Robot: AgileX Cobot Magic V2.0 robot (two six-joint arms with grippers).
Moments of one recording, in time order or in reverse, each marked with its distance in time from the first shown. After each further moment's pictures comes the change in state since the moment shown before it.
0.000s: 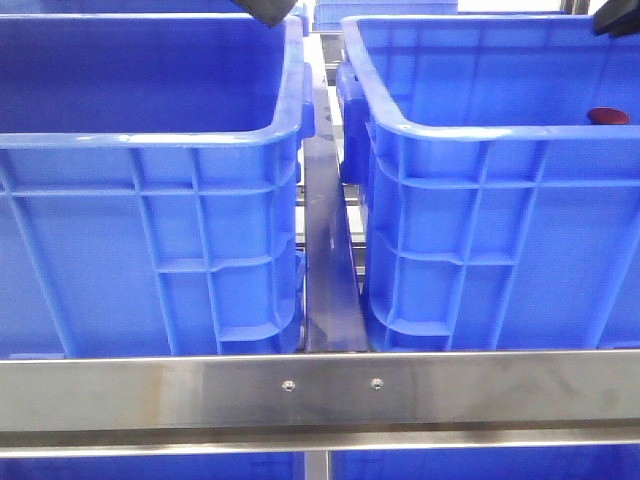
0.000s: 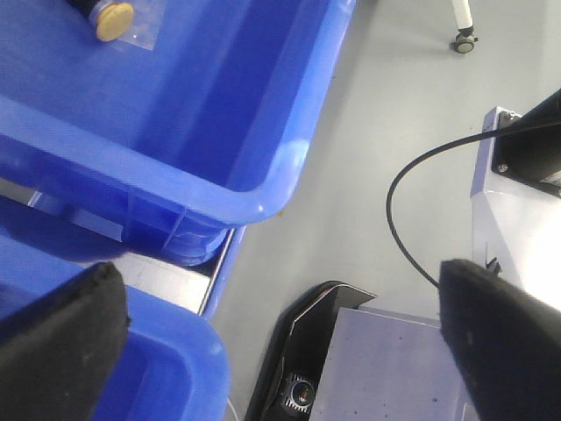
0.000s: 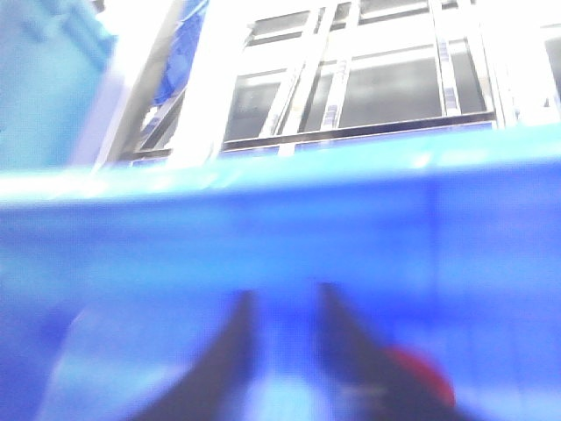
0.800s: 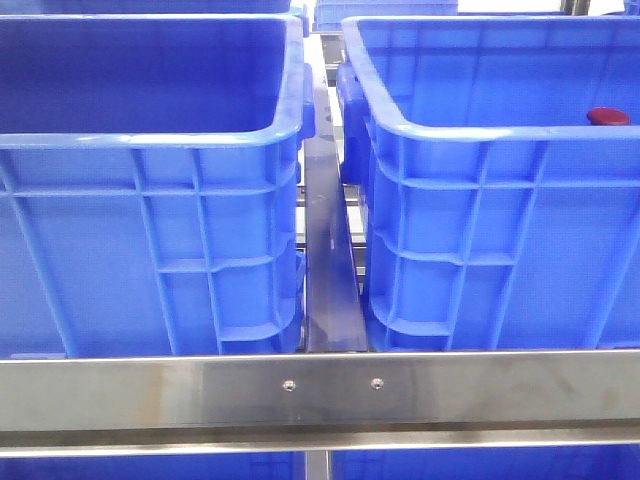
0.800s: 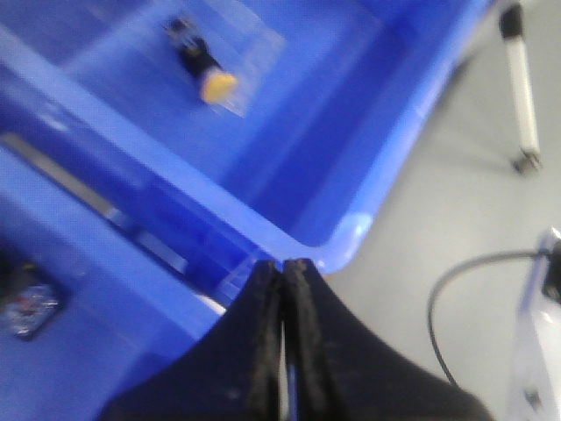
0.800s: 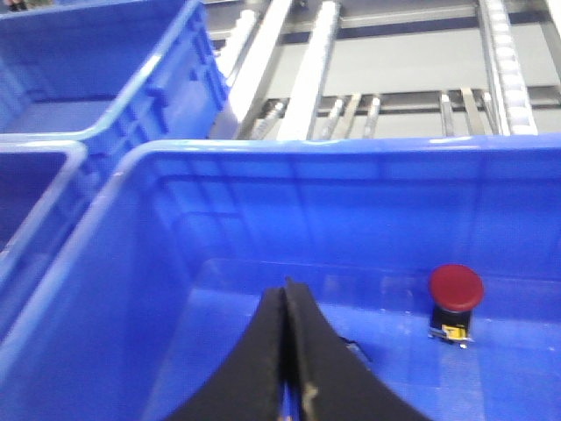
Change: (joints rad) left arm 0.000 -0.144 0.125 0.044 -0.266 -0.208; right arm 0.000 -0.649 0.429 -0.016 0.032 -0.015
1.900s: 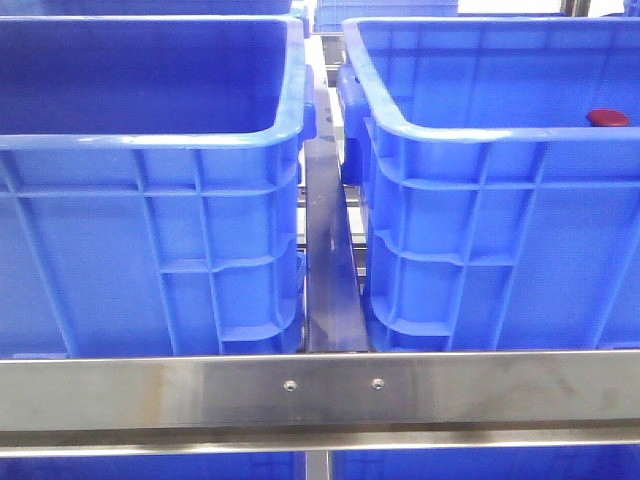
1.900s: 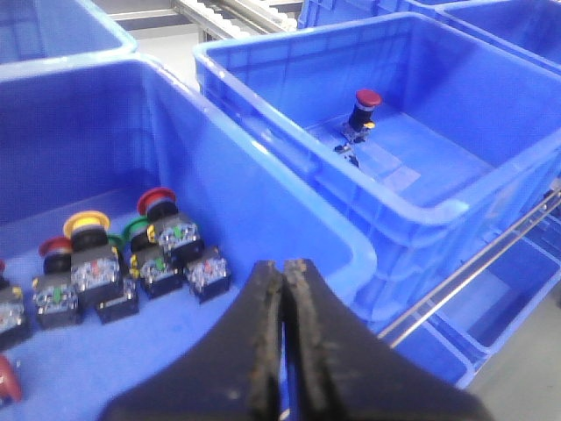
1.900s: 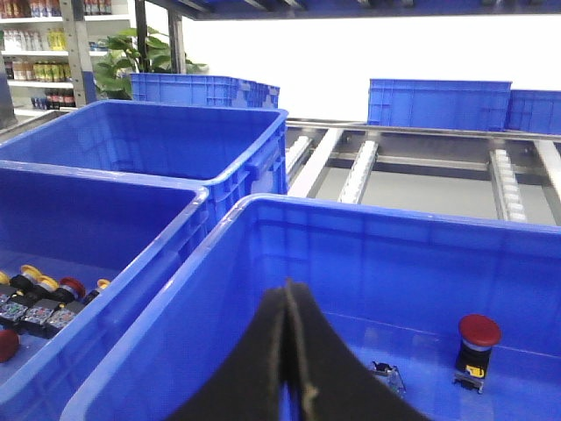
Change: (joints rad) left arm 0.000 -0.793 0.782 0.064 -0.557 -0.055; right arm 0.075 -0.671 0.357 -0.002 -0.035 -0.019
